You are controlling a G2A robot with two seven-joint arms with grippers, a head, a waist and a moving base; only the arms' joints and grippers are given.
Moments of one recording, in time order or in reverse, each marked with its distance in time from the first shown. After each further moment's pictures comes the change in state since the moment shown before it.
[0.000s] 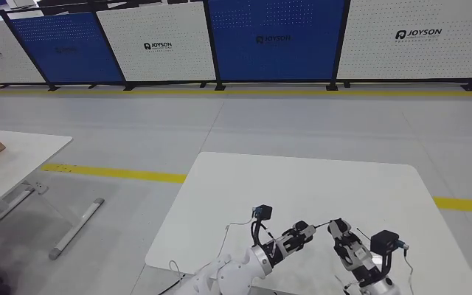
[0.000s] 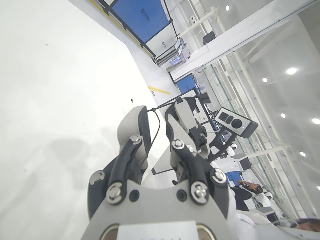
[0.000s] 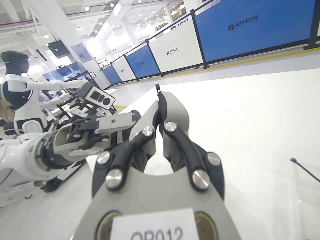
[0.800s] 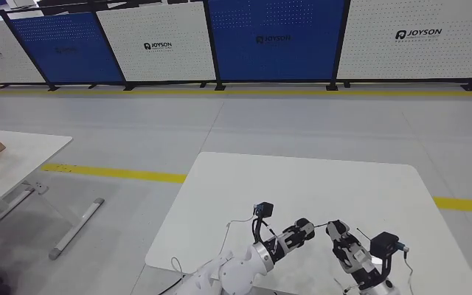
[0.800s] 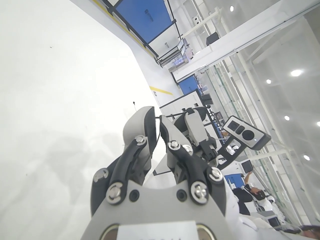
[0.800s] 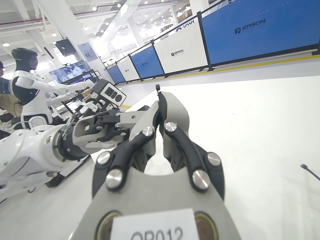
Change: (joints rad) left arm -0.026 -0.007 0.006 0.010 -0.011 0.037 0.002; right arm -0.001 0.046 -0.032 -0.023 0.014 0.000 -0.034
